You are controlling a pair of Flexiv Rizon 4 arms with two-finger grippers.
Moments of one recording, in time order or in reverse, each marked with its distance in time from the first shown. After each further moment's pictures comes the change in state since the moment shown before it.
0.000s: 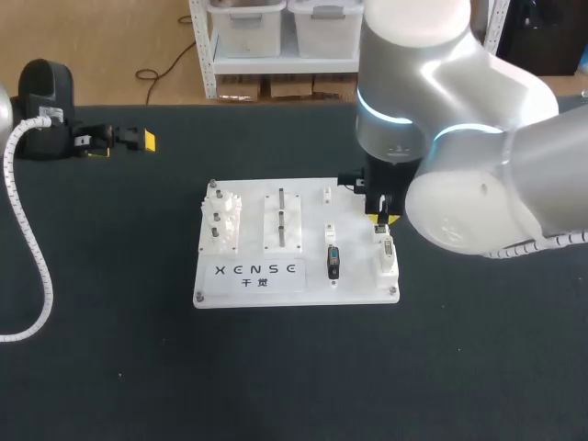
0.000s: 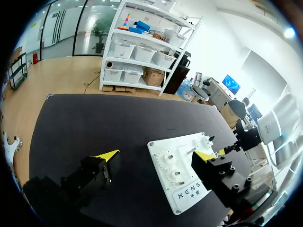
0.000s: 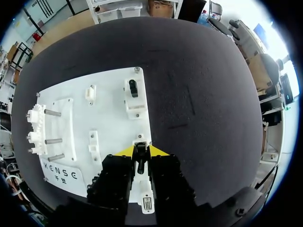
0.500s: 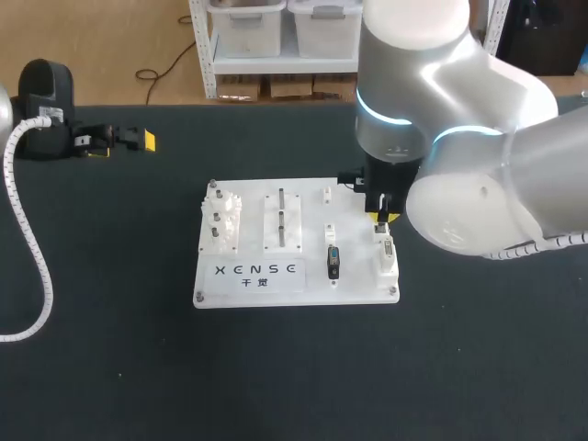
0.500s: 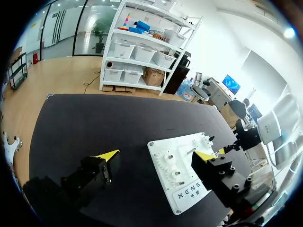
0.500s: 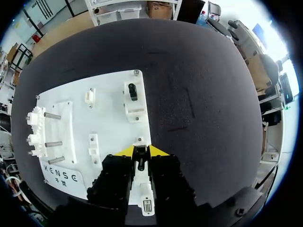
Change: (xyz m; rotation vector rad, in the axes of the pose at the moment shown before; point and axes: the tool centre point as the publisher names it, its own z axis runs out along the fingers) left arm 0.000 0.000 0.000 0.000 0.000 0.000; right arm -0.005 0.000 0.000 0.004 -0.018 0.003
